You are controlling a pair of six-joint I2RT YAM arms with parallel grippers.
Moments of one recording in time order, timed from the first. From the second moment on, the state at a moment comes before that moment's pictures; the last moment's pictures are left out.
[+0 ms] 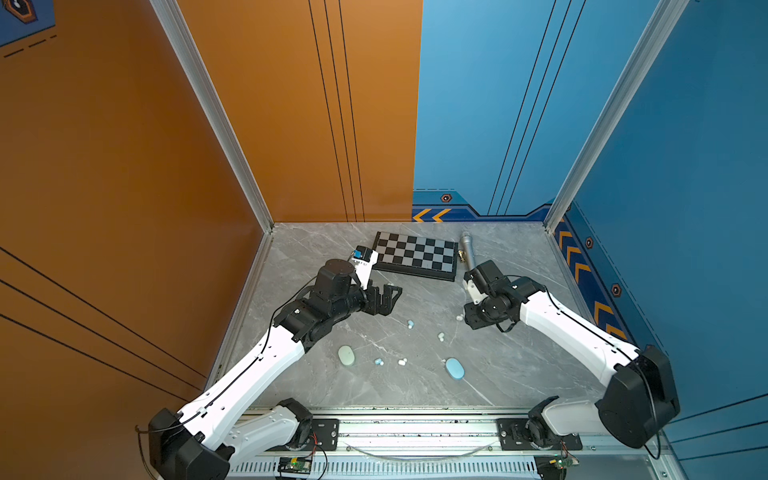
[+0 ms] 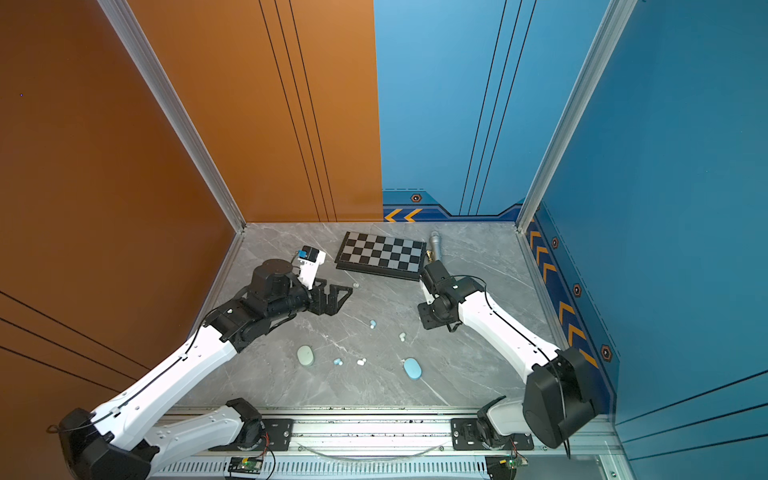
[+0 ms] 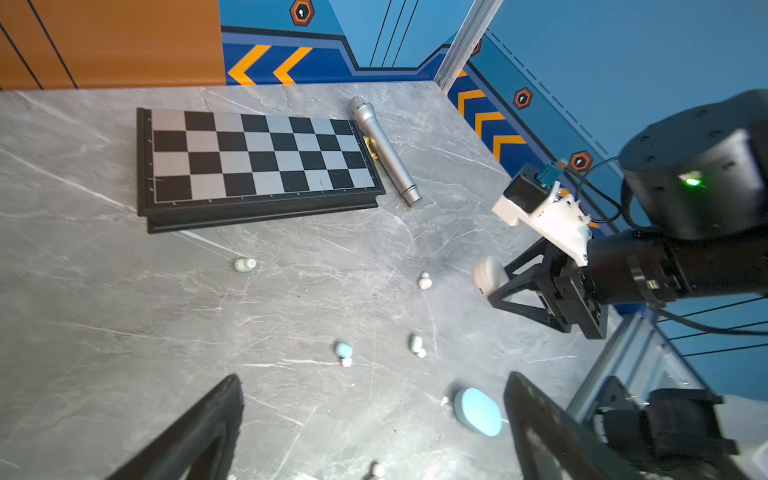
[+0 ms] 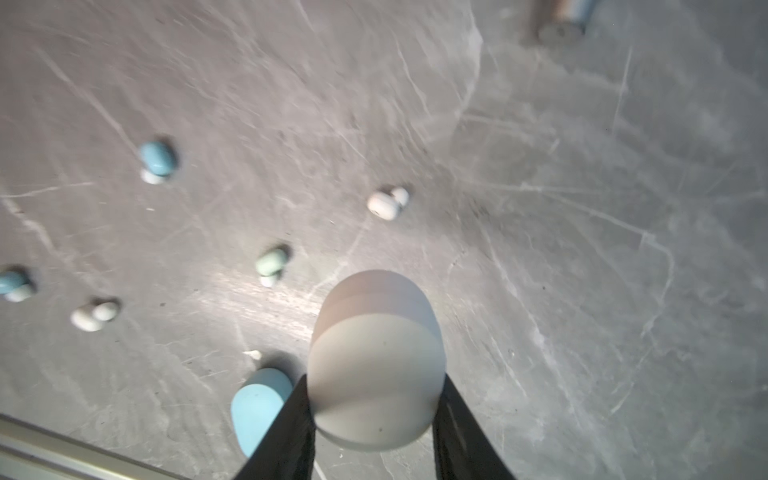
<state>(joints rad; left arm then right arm) -0.54 1.09 1.02 -0.44 0.24 -0.40 0.54 1.35 1.12 -0.91 0.02 0.14</state>
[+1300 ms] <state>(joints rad) -0.66 1.36 1.19 -0.41 0.61 -0.74 0.80 1.27 1.33 -0.85 0.02 -0.06</state>
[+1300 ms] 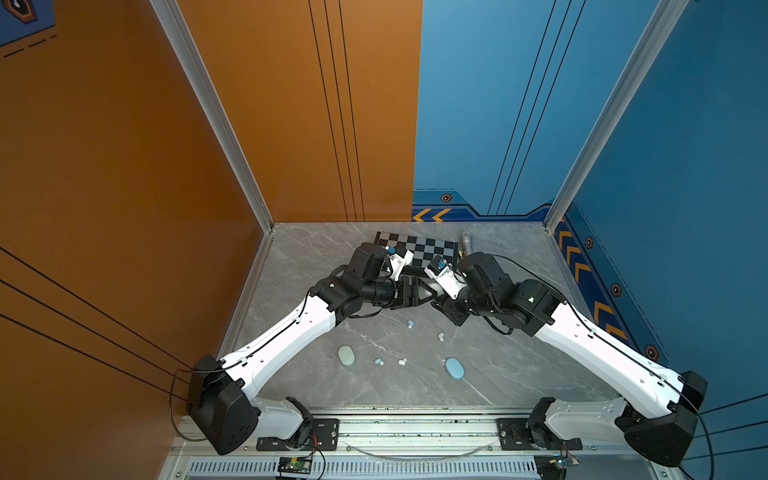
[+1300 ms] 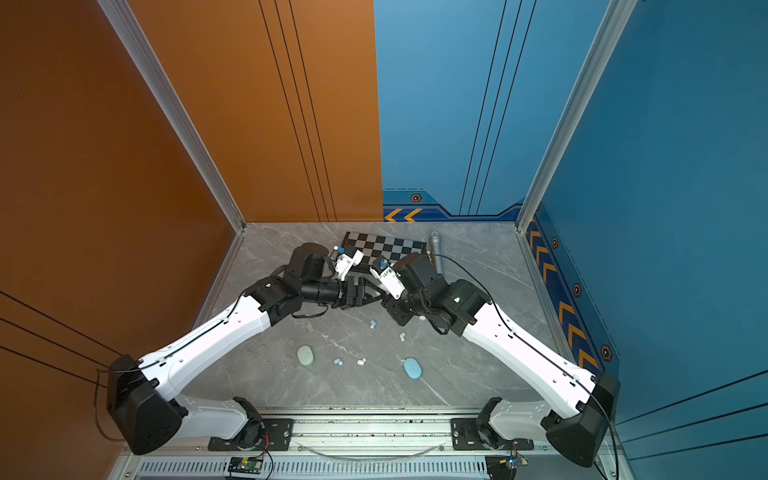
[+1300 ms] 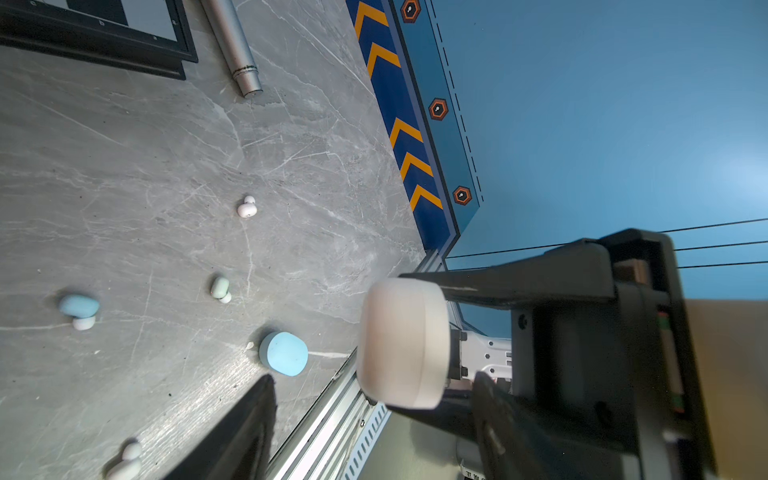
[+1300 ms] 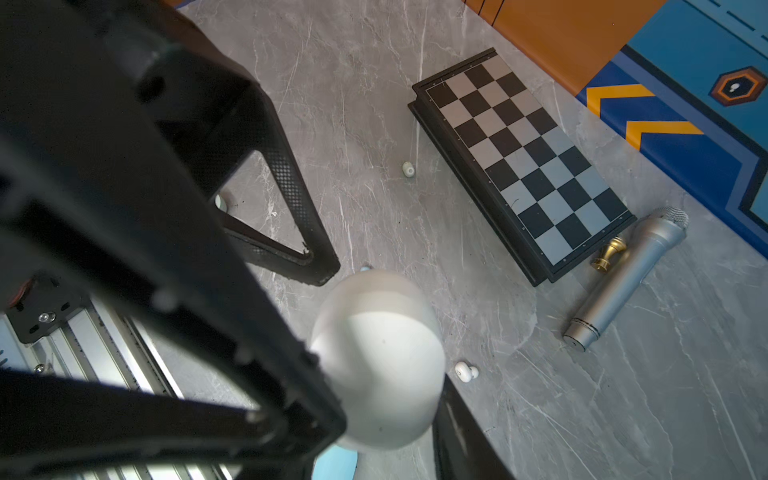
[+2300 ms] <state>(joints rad) -0.69 1.38 1.18 -0.22 0.52 -0.84 0.80 1.27 1.34 -0.78 0.01 0.10</state>
